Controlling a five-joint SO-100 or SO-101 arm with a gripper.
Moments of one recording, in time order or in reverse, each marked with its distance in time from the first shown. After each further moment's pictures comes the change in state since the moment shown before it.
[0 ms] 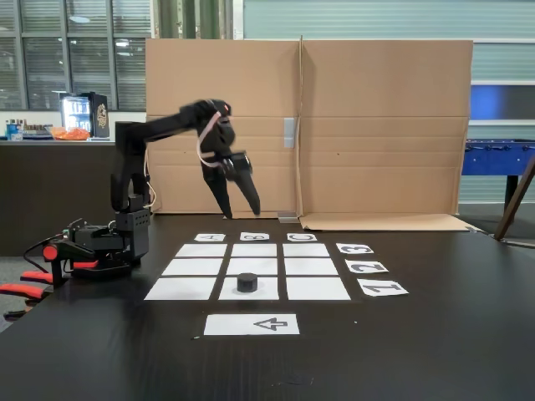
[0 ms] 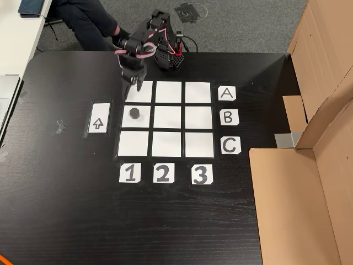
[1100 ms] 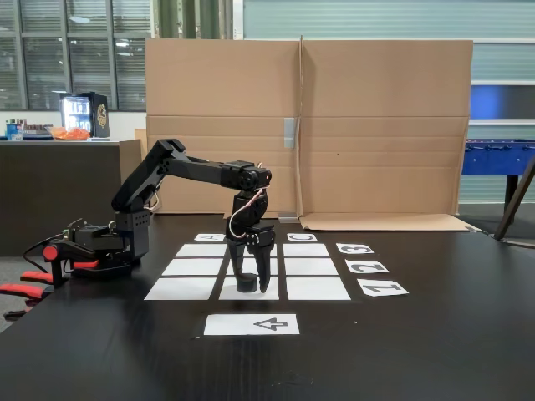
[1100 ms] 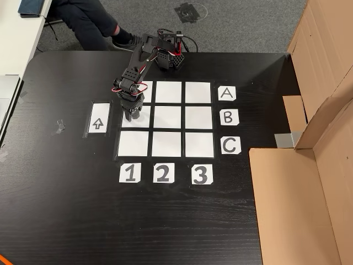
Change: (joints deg) arm -0.7 -41.0 -15.6 -5.1 -0.1
